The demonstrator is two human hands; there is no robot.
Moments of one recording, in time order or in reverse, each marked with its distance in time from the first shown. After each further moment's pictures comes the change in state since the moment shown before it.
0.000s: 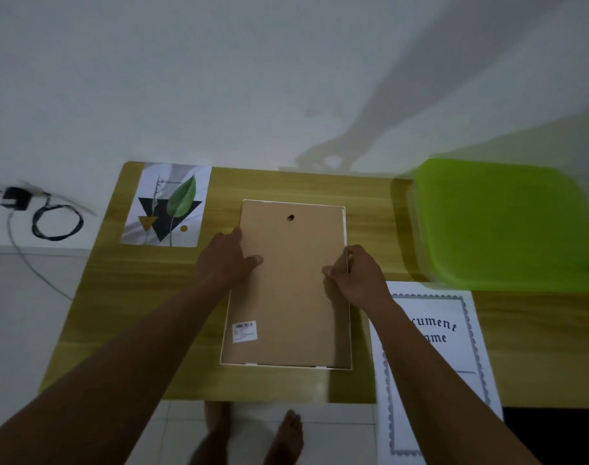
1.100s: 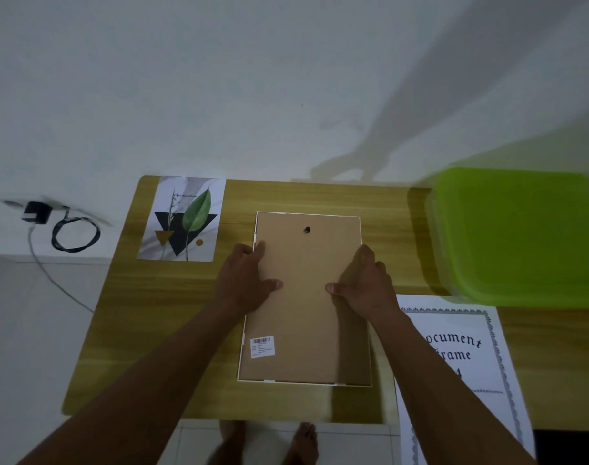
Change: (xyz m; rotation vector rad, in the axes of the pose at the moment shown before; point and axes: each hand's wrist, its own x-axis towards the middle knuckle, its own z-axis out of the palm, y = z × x) left_hand -0.012 -0.001 -0.003 -0.030 0.015 0.109; right_hand 0.010 -0.014 0.015 -0.101 -0.011 0.058
